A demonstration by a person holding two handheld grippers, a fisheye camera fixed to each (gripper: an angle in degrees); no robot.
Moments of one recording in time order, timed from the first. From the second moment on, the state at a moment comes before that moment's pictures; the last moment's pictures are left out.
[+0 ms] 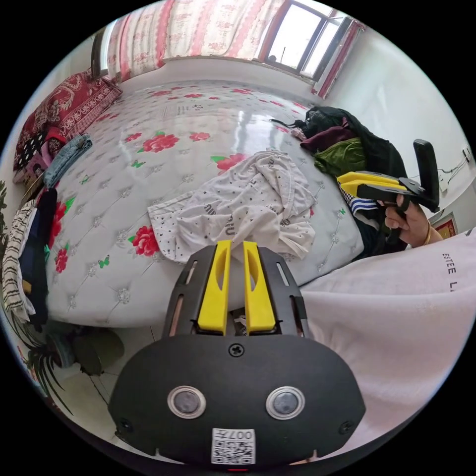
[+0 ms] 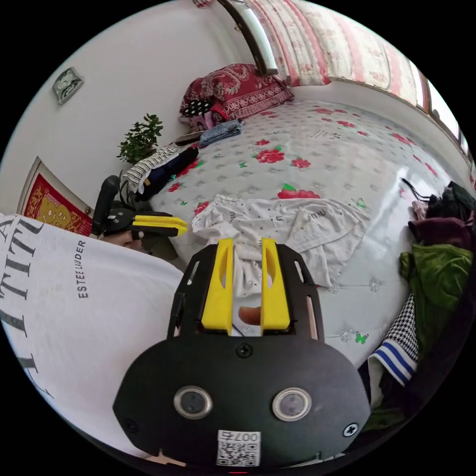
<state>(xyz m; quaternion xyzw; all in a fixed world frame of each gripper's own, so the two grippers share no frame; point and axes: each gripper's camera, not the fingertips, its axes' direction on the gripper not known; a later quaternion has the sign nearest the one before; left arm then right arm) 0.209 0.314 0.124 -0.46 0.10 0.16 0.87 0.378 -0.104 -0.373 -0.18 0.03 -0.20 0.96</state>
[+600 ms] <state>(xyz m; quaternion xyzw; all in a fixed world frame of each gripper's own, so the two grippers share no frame) 0.223 0.321 0.158 -0.47 0.18 0.21 0.84 0.420 -0.116 -0.235 -0.31 0.05 -0.22 0.92</state>
